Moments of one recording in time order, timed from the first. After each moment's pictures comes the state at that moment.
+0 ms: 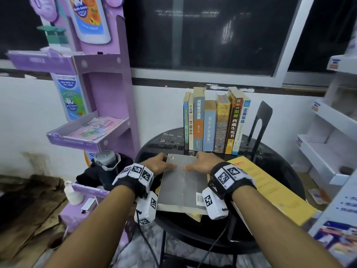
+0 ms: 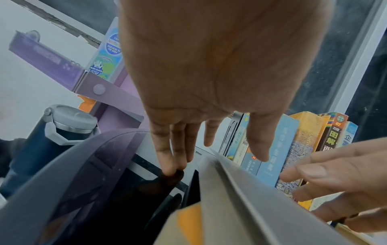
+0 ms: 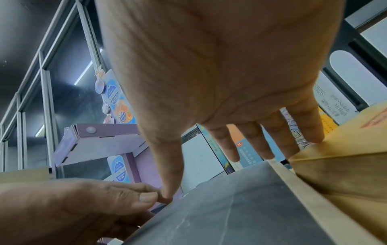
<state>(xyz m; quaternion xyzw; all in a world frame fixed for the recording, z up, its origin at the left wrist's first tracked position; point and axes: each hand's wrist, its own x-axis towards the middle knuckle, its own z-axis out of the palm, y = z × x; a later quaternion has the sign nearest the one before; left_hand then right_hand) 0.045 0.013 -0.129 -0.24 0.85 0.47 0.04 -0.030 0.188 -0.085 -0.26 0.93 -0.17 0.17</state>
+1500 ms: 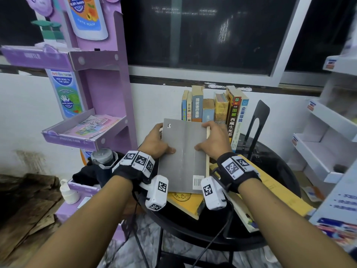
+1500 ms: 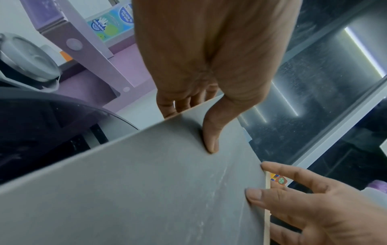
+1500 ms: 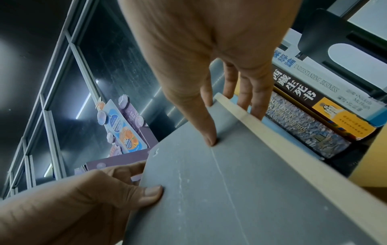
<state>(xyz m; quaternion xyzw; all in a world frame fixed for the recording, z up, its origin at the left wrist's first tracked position) 0.050 0.025 -0.075 -0.17 0.79 0.56 -0.17 -0.032 0.200 -0.051 -0.23 0.89 -0.40 -0.05</state>
